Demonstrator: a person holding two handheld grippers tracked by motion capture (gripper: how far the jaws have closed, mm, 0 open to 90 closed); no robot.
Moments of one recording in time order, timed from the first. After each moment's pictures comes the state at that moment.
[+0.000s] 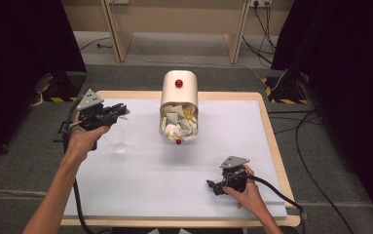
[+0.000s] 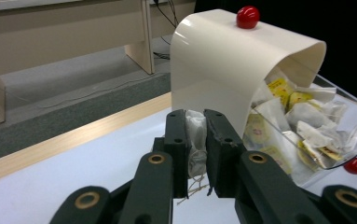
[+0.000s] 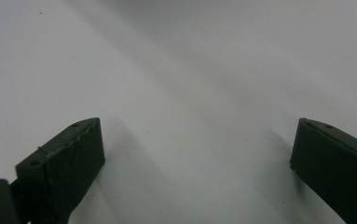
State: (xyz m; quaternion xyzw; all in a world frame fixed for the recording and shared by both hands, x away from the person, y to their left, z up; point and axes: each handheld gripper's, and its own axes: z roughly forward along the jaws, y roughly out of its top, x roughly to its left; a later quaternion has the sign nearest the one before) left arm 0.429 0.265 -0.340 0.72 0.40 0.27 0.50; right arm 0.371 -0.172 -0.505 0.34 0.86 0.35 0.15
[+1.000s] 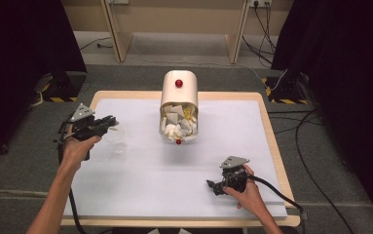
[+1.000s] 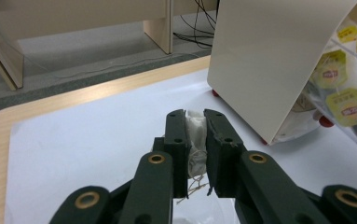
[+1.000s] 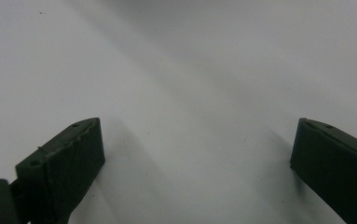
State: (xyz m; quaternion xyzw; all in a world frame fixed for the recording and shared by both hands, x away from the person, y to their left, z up) left arm 0.434 0.303 -0.399 0.71 0.45 0.26 0.47; right arm 0.371 -0.172 -0.505 0.34 0.86 0.35 0.15
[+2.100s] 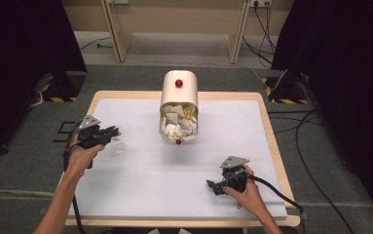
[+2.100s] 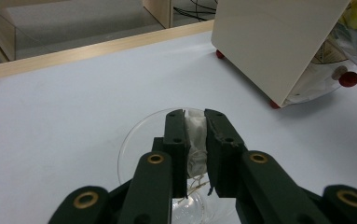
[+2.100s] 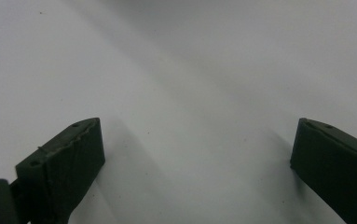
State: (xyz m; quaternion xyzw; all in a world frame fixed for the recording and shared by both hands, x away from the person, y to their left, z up) left arm 0.433 0.299 -0.433 0.73 0.47 0.23 0.45; right arm 0.371 -0.172 -0.505 0.34 0.86 0.35 0.15
